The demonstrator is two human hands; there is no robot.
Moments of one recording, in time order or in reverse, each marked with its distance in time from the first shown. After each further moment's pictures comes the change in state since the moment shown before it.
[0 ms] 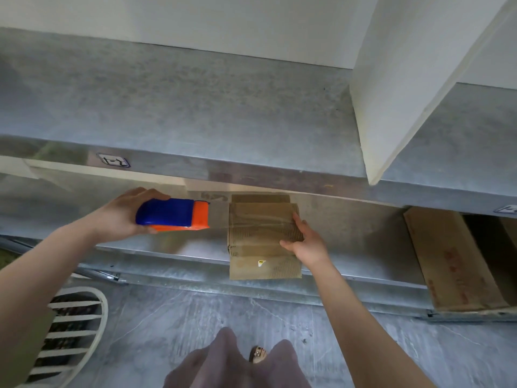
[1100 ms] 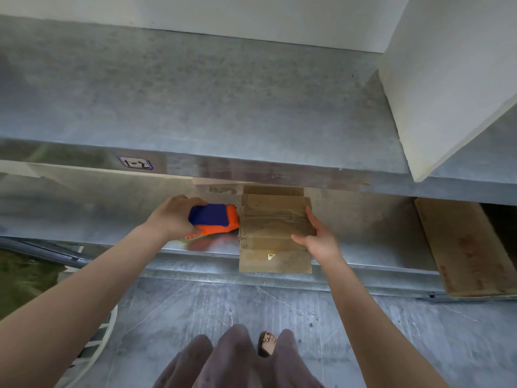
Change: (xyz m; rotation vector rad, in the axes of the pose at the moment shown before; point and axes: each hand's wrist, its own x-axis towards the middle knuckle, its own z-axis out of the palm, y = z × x) left_hand 0.045 0.026 0.056 0.099 -0.110 -0.190; right_hand -0.008 -0.002 0.015 0.150 0.055 0.074
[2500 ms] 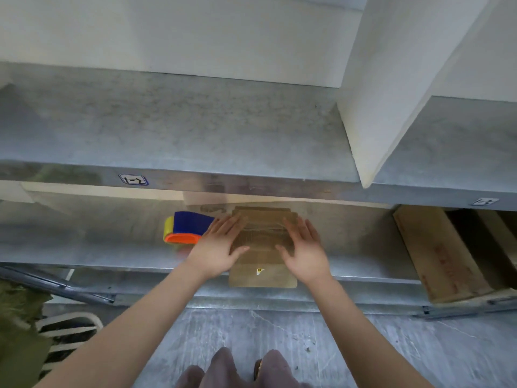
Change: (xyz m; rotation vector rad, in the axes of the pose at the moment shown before) left_hand -0.018 0.090 0.051 0.090 0.188 0.342; right_hand -0.026 -0.014 -0.005 -0.728 0.193 -0.459
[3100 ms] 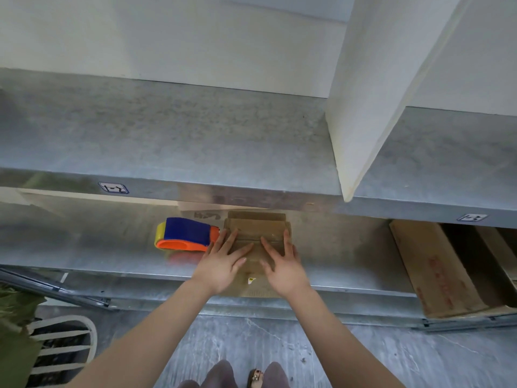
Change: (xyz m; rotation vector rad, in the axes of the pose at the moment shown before) left_hand 0.006 0.020 0.036 0.005 -0.177 -0.134; right_hand 0.001 -0.004 0.026 0.093 -0.253 0.048
